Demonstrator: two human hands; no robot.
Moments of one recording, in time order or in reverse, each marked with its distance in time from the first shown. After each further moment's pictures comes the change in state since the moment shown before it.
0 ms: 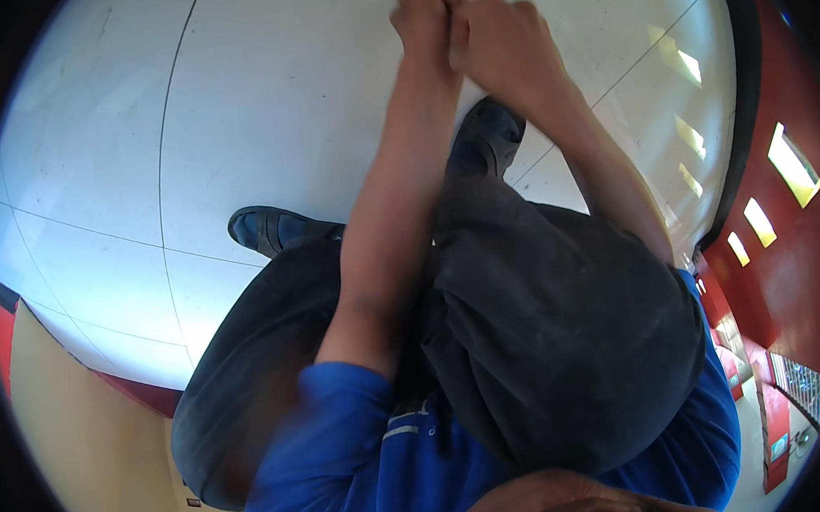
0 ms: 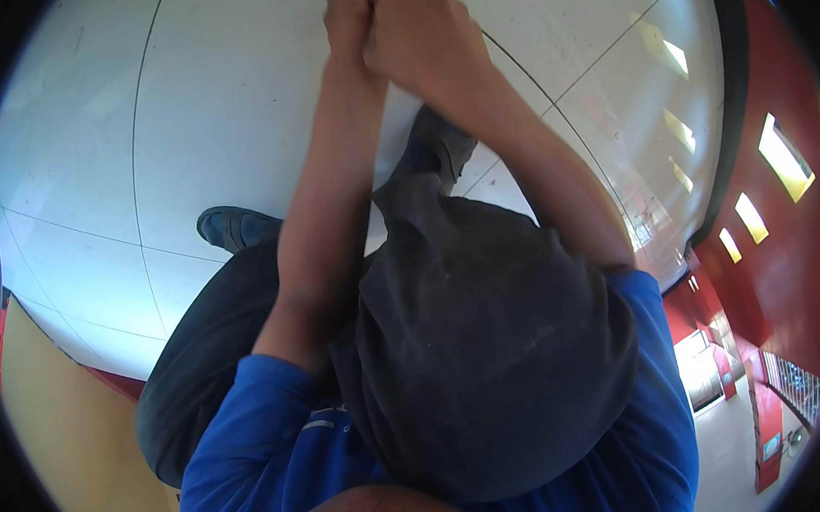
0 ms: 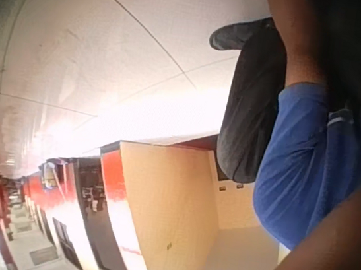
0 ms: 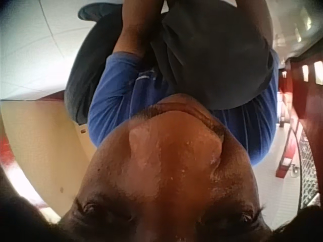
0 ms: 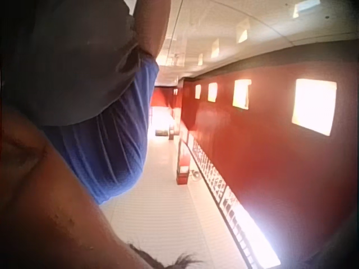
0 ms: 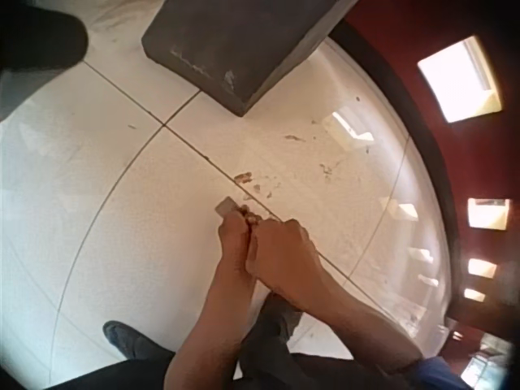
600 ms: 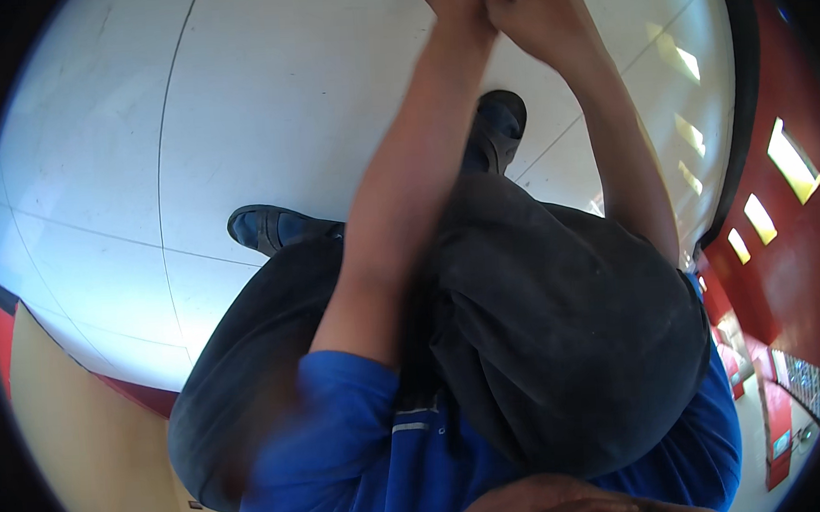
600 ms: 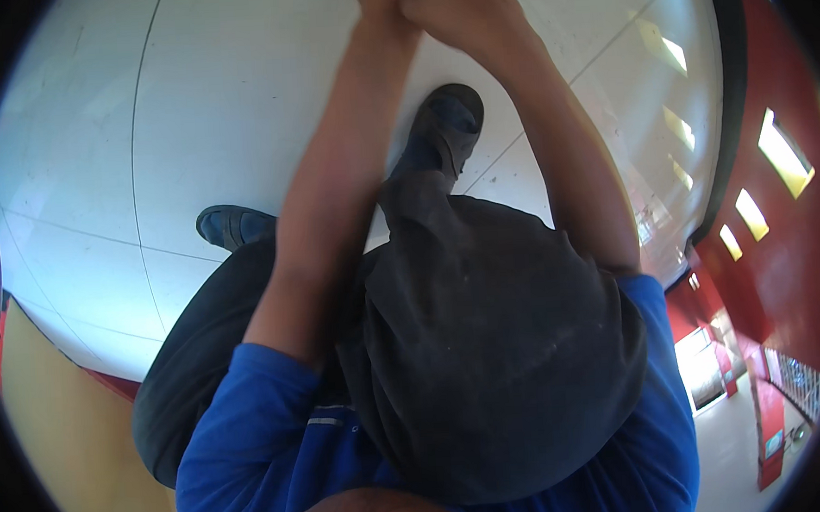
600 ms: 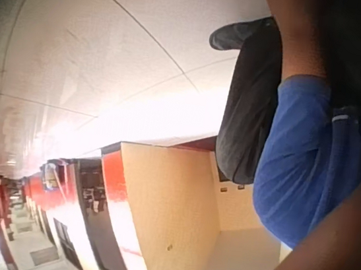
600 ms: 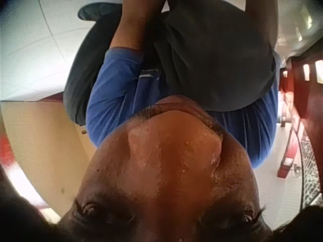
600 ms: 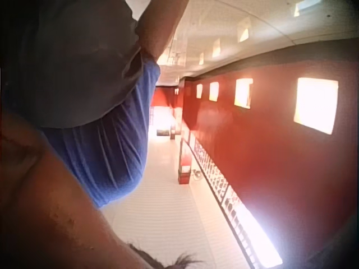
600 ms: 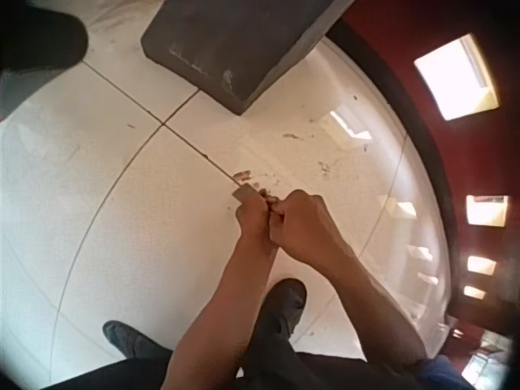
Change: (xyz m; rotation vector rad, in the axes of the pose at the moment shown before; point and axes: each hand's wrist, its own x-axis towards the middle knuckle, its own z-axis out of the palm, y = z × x) left_hand 0.020 -0.015 0.041 -0.174 -0.054 -0.117; right_hand 0.008 0.027 -0.031 0.093 -0.068 0.183
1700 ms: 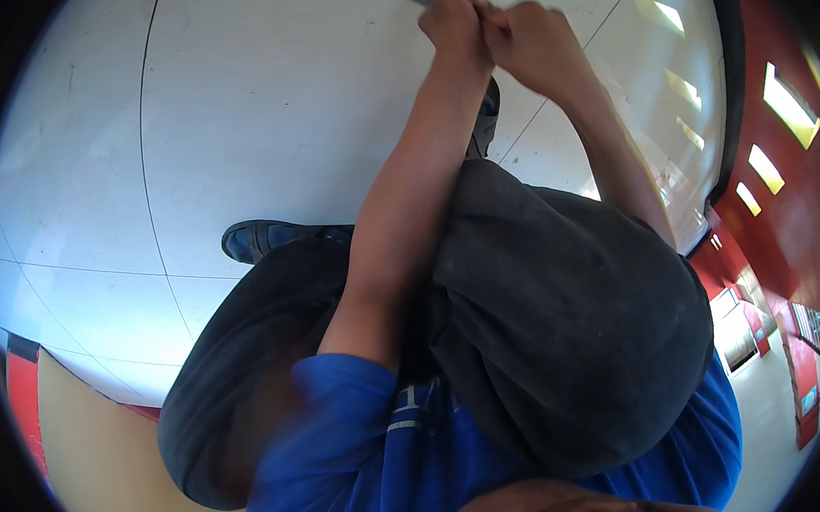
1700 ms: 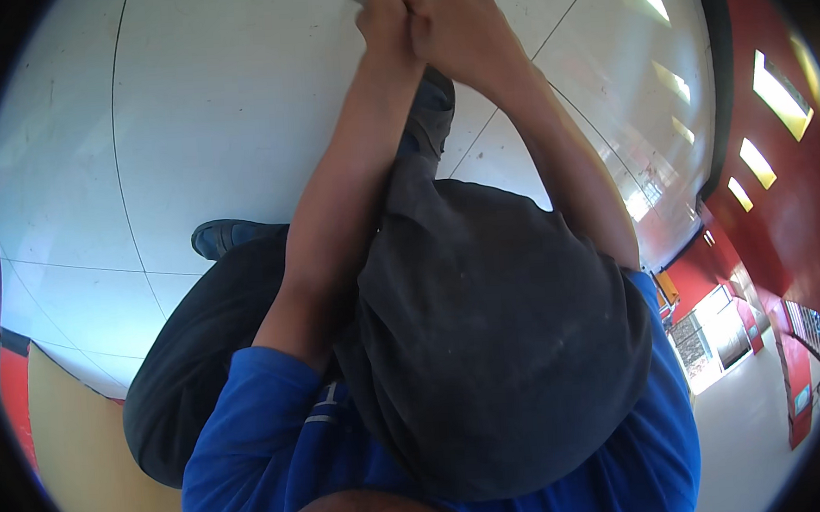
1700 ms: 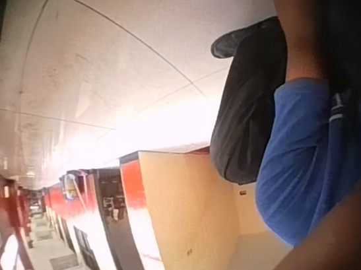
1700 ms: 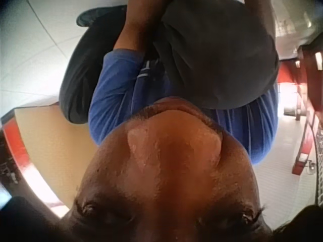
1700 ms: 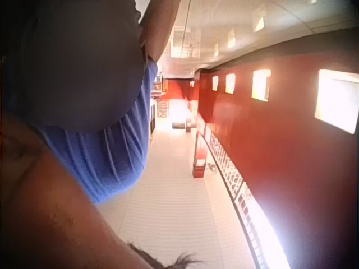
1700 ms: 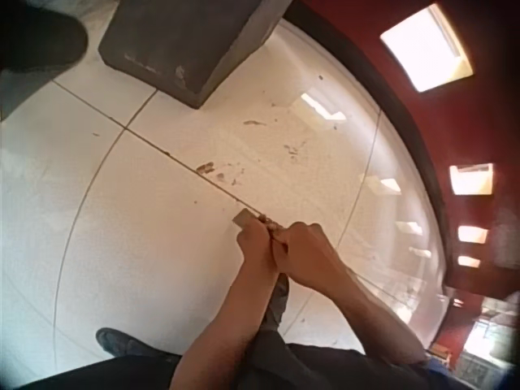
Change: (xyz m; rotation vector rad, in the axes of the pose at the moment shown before) left_hand -0.037 -0.079 -0.020 -0.043 0.050 -0.153; right_hand -0.045 0.060 0.018 -0.041 -0.034 -0.007
